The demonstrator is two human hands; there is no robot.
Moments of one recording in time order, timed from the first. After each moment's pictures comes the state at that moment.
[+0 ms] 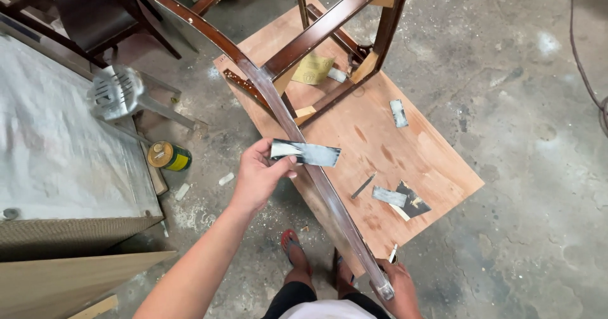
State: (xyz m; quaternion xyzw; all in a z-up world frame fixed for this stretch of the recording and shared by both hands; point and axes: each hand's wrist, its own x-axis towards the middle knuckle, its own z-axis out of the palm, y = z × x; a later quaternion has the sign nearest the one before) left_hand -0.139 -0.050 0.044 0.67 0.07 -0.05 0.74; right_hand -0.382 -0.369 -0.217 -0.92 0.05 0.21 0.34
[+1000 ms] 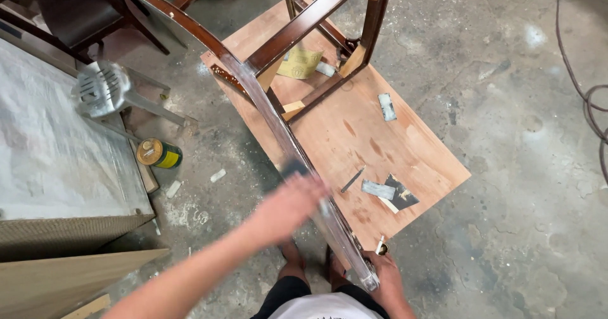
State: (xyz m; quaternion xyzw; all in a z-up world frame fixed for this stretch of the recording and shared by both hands) left_hand -0.190 -0.089 0.012 0.89 -0.41 -0.15 0.16; right_hand -0.384 -0.371 -0.224 -0.92 0.01 0.17 0.35
